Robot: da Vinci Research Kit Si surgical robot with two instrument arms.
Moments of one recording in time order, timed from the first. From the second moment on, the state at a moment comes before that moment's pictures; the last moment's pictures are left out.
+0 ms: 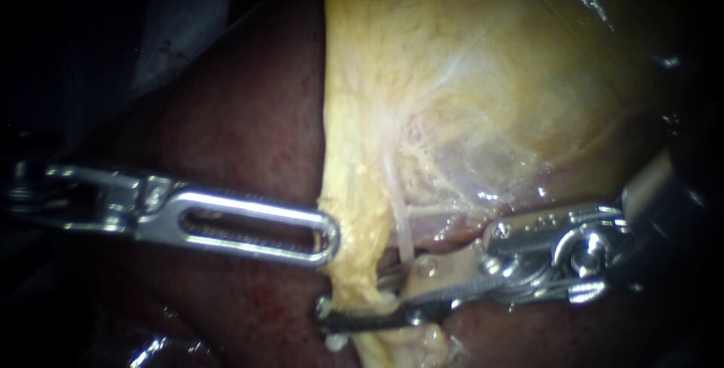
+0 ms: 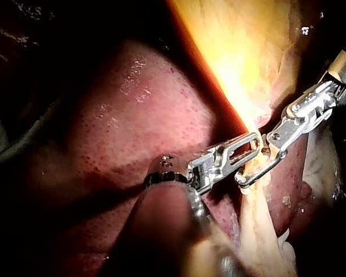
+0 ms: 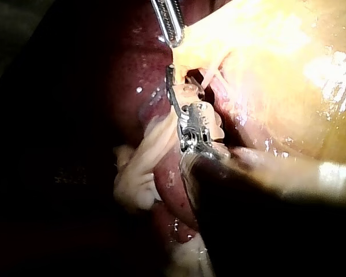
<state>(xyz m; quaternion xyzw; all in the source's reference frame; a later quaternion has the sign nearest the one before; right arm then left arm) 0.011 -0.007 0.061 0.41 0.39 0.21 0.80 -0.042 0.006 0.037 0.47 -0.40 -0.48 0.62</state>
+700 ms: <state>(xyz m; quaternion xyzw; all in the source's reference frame) 0.011 -0.008 0.061 0.41 0.39 0.22 0.80 -0.042 0.006 0.037 0.47 -0.40 -0.48 0.62</state>
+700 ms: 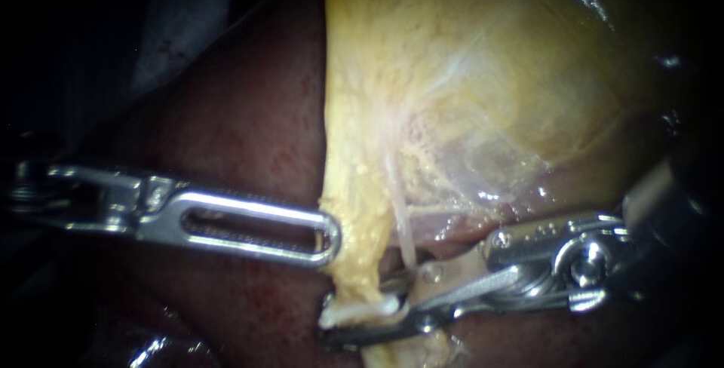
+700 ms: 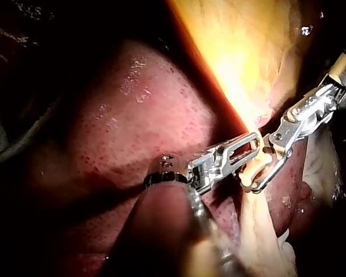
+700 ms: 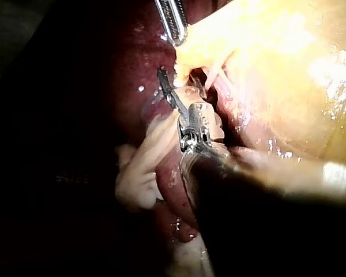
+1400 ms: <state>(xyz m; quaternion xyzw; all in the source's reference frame) 0.006 -0.004 0.057 0.38 0.41 0.22 0.80 -0.042 0.007 0.038 0.47 -0.40 -0.48 0.63</state>
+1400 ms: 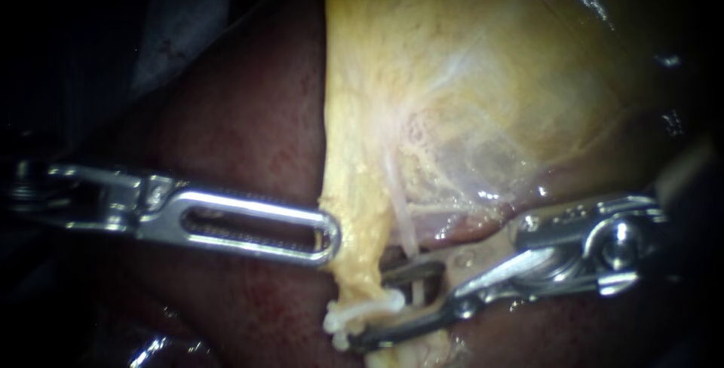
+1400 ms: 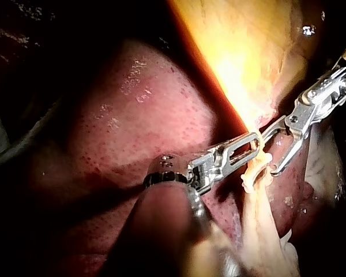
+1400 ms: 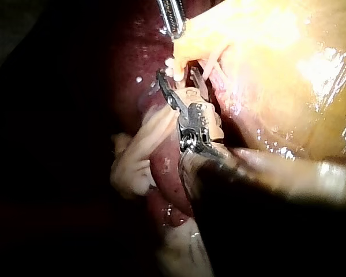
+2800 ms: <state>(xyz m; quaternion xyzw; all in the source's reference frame) -0.004 0.004 0.051 0.31 0.44 0.25 0.80 -0.046 0.006 0.047 0.45 -0.40 -0.47 0.64</state>
